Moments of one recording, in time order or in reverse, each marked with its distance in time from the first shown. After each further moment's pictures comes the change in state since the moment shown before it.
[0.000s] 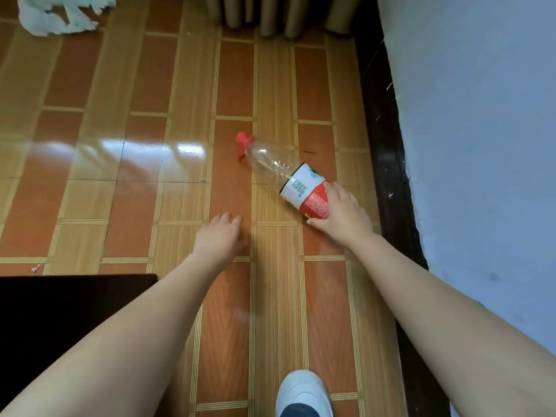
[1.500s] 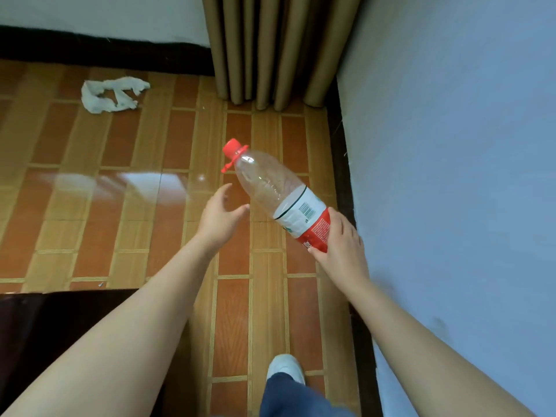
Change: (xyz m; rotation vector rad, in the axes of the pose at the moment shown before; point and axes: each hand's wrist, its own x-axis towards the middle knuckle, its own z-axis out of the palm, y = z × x) left_hand -0.098 0.028 -0.221 -1.075 0.251 -0.176; right_hand -0.127 -0.054 -0.163 0.121 0.191 0.041
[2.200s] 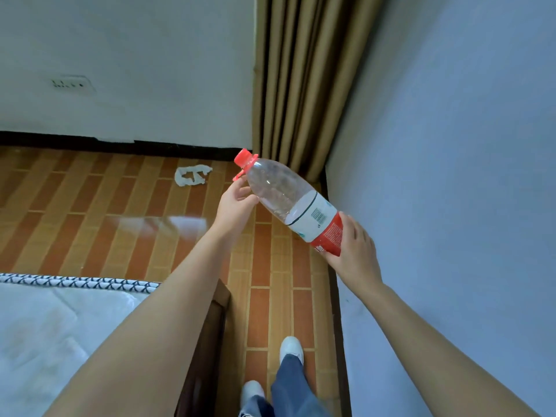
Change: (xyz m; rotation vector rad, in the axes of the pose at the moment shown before) left_hand -0.306 0.309 -0.242 -0.352 0.022 0.155; right_hand -0.213 -0.168 -0.360 0.034 0.158 -0.177
